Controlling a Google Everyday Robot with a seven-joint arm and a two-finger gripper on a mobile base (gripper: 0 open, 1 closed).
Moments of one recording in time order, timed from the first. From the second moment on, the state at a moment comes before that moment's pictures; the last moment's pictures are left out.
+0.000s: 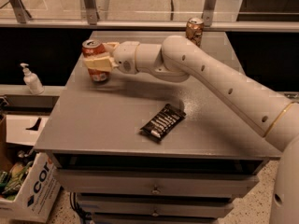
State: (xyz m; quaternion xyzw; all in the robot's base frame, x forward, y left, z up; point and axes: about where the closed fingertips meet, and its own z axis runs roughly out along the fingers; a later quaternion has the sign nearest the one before) arm 0.681 0.158 0.893 -0.45 0.58 0.39 0.55
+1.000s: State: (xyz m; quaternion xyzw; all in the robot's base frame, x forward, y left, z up) arm 0.637 0.023 0.904 -0.48 0.65 0.31 0.51
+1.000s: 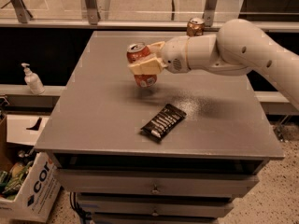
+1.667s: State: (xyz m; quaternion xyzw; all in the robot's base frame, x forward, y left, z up) arm 0.618 -0.046 0.909 -0.53 0.68 0.20 0.46
